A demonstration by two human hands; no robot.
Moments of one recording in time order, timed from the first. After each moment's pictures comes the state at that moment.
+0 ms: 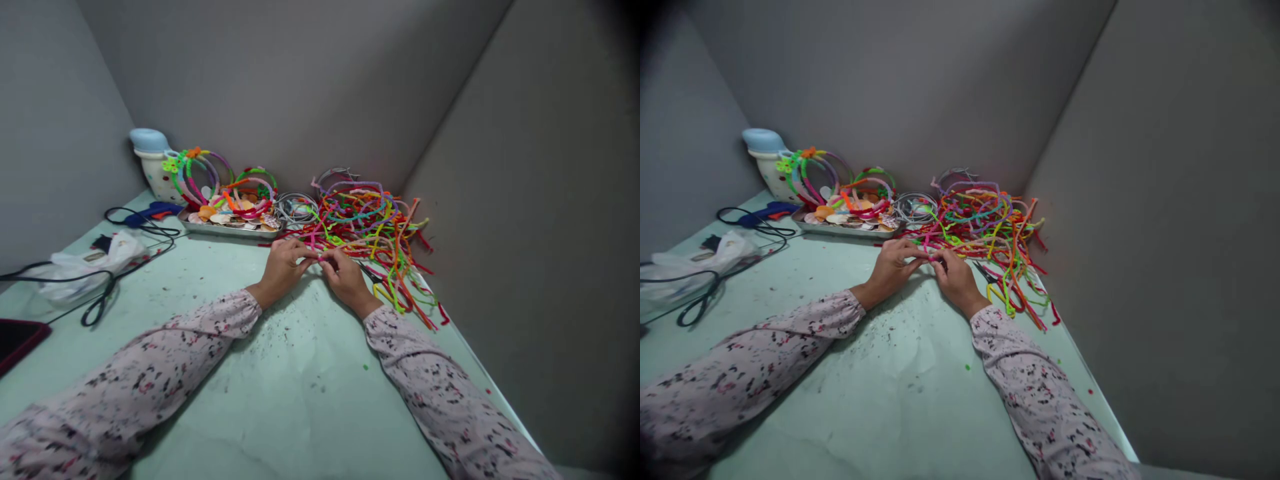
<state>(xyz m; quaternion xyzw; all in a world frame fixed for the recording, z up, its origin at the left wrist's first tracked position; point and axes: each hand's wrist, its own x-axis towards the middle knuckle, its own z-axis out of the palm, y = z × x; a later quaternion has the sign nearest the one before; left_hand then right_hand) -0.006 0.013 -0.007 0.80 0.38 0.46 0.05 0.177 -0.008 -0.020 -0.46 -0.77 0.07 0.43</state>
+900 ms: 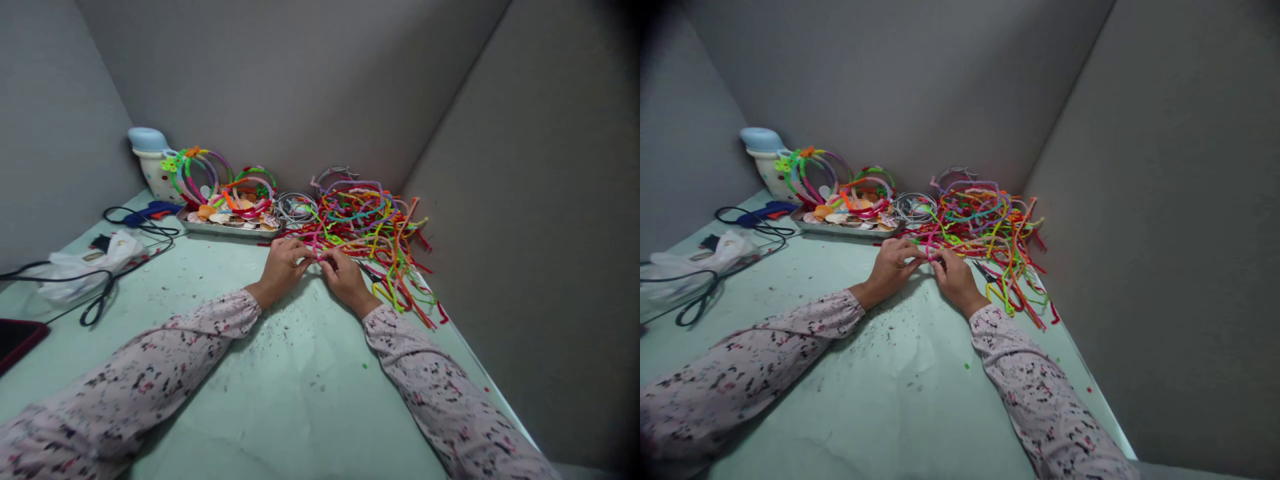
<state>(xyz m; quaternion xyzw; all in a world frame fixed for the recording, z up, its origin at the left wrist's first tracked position) -0.007 0.010 -0.005 0.82 0.38 0.43 0.03 0.176 -0.009 -0.018 -0.46 -0.77 0.07 0.43</state>
